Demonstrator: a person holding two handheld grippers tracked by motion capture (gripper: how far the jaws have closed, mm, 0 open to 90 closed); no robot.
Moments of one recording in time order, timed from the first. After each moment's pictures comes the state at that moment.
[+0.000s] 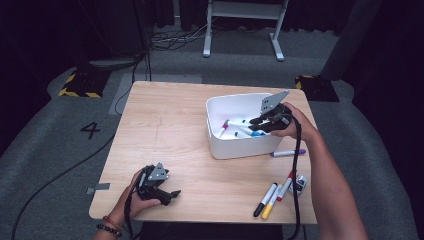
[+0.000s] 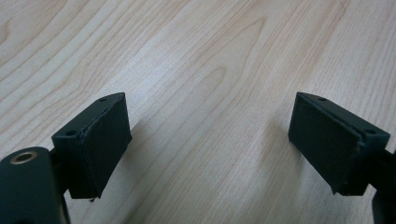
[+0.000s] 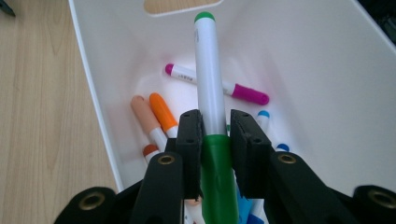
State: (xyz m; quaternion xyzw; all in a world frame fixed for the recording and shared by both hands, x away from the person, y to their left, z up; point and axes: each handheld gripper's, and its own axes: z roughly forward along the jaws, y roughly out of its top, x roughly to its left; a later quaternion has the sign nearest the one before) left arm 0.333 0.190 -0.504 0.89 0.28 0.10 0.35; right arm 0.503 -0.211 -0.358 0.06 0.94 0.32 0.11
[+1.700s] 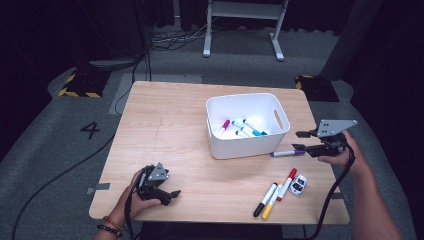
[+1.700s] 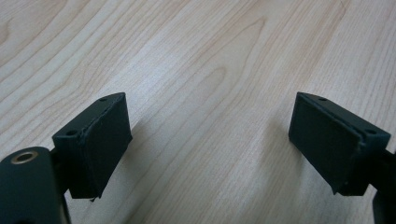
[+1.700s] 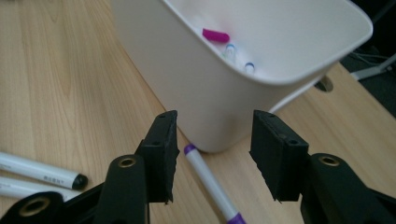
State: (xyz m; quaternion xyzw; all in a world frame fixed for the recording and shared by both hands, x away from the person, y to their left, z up) left arm 0.333 0.190 -0.504 0.89 0.28 0.10 0.35; right arm 0.427 -0.352 -0.373 0.14 0.89 0.38 0.19
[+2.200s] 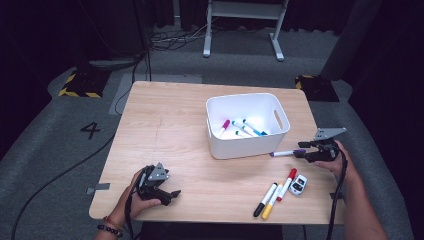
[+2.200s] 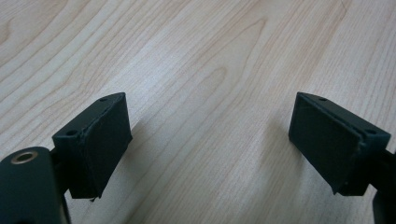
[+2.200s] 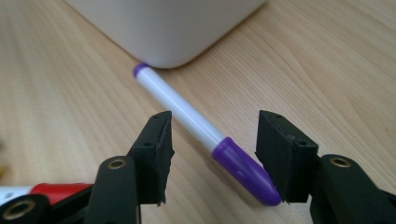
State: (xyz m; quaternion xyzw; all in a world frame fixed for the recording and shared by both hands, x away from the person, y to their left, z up) left arm 0.333 0.190 -0.504 0.89 0.28 0.10 0.35; right arm 0.462 -0.393 -0.465 0.28 0.88 0.37 0.12
